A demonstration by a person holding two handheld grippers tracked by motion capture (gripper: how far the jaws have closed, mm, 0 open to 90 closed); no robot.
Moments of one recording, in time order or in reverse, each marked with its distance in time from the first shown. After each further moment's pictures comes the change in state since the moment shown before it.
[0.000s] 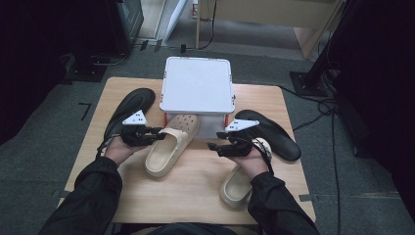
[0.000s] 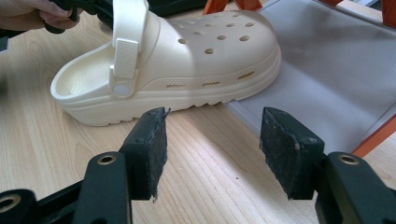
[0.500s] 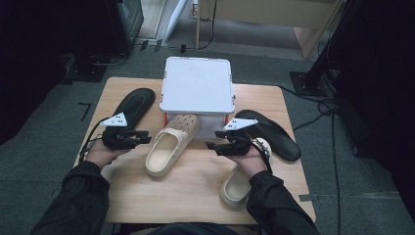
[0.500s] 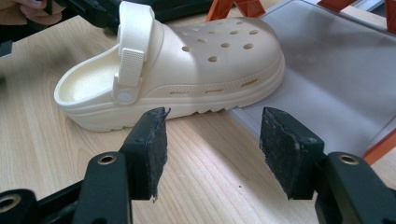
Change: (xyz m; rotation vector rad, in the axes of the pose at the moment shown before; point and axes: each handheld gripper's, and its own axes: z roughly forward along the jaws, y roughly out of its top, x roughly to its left) left arm 0.017 -0.028 -0.041 -0.016 -0.055 -0.061; right arm 0.001 0.005 0.003 -0.010 0.008 -0.009
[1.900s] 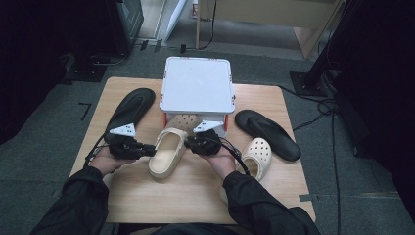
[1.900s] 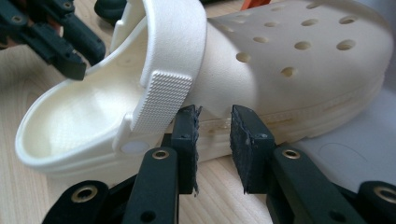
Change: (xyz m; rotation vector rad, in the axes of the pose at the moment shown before) left arm -0.020 -0.010 0.020 0.104 -0.108 0.012; right arm 0.029 0.007 0.085 0.038 0.003 0.009
